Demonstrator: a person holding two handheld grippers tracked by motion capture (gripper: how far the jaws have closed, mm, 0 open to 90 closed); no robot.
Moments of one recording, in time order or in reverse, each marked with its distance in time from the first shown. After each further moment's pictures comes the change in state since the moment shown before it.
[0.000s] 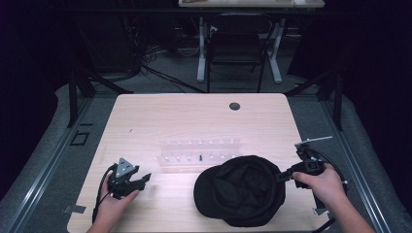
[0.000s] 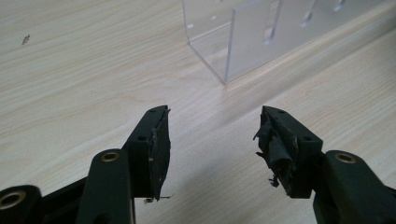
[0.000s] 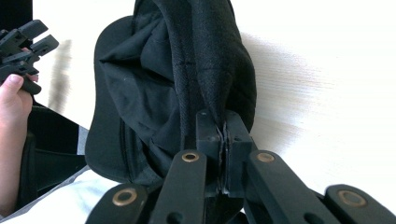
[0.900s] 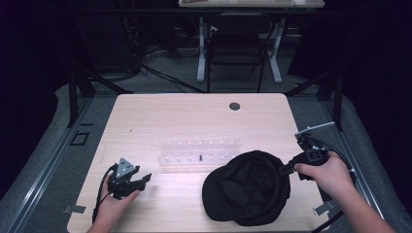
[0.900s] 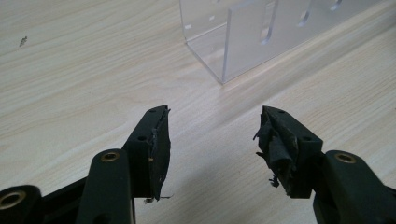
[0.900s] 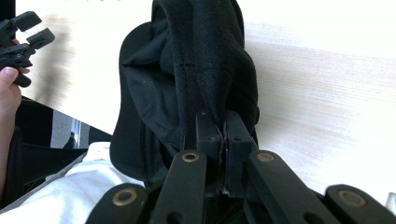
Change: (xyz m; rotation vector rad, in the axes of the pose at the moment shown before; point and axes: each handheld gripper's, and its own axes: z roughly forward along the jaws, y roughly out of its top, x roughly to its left) left arm -0.002 0.001 0.000 -0.004 -0.005 0.006; right arm 0.041 0.009 -0.034 0.012 -0.117 -0.034
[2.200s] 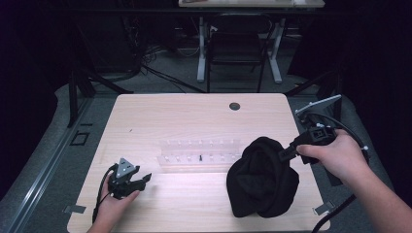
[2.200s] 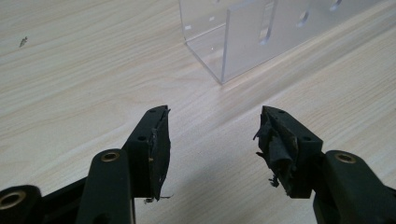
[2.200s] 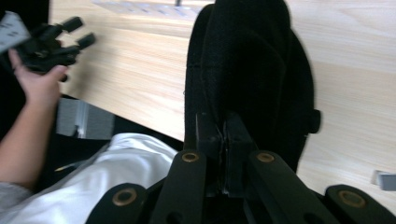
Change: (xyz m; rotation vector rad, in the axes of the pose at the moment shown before) left arm 0.000 0.000 0.000 0.005 -0.003 0.002; right arm 0.059 0.015 -0.062 0.016 -0.002 -0.030
